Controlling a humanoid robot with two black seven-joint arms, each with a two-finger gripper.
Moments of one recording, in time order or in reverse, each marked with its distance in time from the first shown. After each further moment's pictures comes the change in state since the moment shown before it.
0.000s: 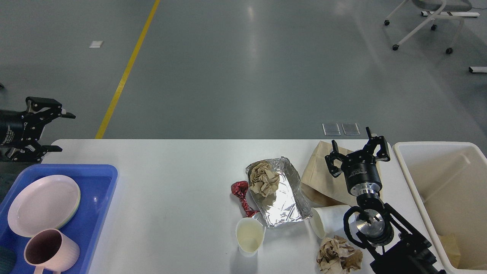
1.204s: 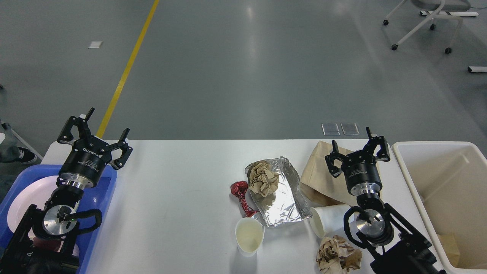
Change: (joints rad) left arm 1.050 -0.770 -2.055 -0.452 0.649 0.405 -0.108; right arm 0.000 0.000 0.000 0.001 0.000 0.000 0.000
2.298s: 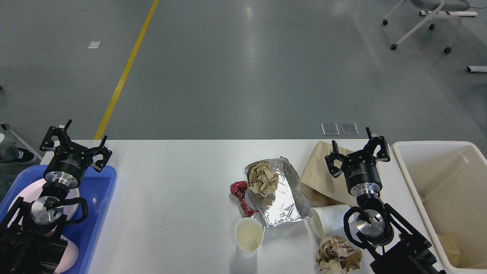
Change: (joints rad) left arm -0.169 0.089 0.011 0.395 -0.162 0.009 -0.014; right arm -0.002 0.000 0.000 0.001 0.000 0.000 0.000
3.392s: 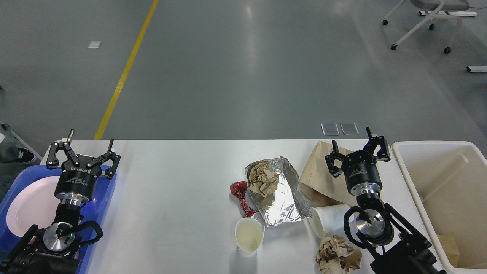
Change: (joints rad) left arm 0.074 -0.049 0.076 0.048 -0.186 -0.297 -0.140; right arm 0.001 -0.001 0.000 -0.001 0.000 0.000 0.000
